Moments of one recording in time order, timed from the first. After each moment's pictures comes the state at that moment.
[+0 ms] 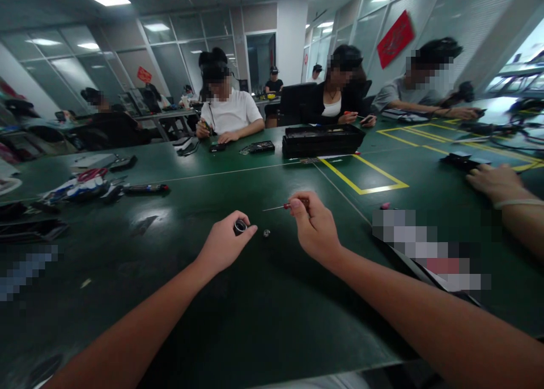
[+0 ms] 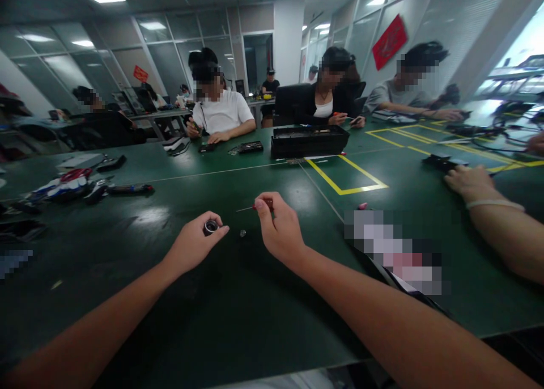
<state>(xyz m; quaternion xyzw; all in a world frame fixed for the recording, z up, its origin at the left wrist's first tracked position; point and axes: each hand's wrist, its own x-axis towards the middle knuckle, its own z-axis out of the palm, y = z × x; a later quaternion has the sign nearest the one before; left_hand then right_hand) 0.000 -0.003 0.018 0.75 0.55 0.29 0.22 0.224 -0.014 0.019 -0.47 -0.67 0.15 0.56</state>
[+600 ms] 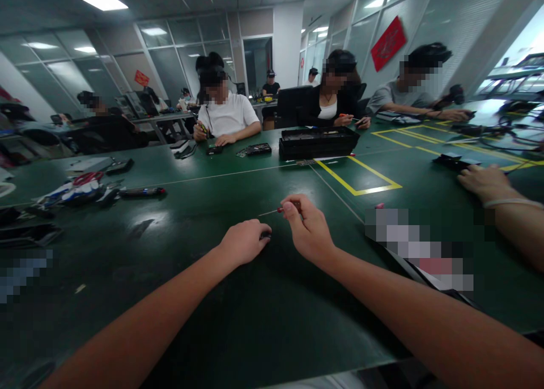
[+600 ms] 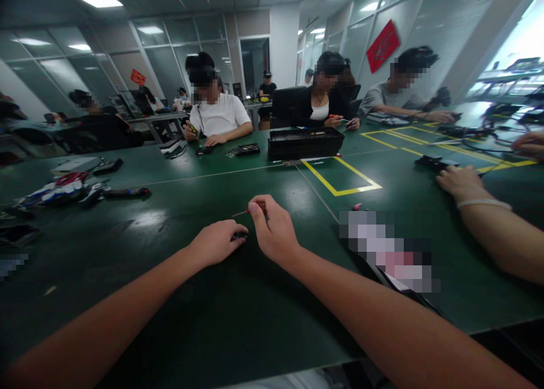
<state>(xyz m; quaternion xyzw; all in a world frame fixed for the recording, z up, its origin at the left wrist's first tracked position) 0.043 0.021 0.009 0.87 0.47 0.07 0.10 0.224 -0.014 0.019 -0.46 -0.68 0.16 0.55</state>
